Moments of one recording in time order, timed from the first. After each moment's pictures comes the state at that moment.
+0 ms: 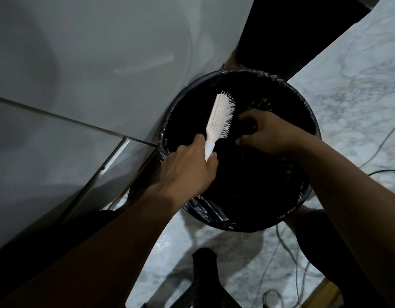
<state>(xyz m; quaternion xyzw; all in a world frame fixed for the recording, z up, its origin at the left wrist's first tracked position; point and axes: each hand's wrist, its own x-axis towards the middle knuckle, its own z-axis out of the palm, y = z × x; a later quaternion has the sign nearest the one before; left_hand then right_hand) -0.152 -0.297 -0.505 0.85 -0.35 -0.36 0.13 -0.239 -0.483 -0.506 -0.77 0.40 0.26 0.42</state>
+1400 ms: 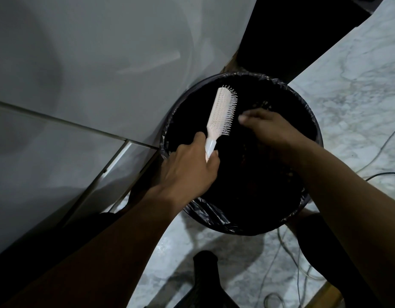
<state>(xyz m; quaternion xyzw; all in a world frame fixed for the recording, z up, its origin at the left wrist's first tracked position) -0.149 -0.297 -0.502 0.86 -0.35 -0.34 0.17 -0.233 -0.476 -0.523 -0.60 0.53 0.08 0.59</state>
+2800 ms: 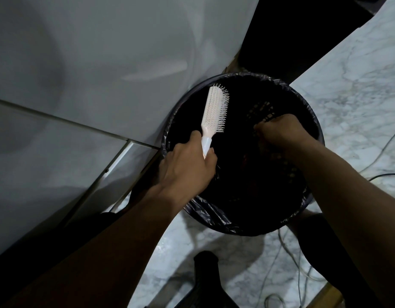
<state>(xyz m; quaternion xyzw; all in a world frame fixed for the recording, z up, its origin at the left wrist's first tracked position) -0.147 -0.298 -0.500 0.87 -0.32 -0.33 0.16 -0.242 -0.491 -0.532 -0.61 0.63 0.13 0.46</state>
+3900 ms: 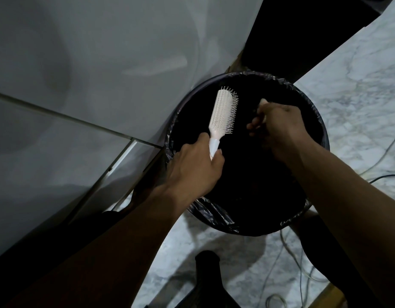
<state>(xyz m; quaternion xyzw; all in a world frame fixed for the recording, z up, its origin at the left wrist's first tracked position) -0.149 -0.297 -0.513 0.85 -0.33 -0.35 0.20 -0.225 -0.474 -0.525 -0.48 0.60 -0.09 0.63</state>
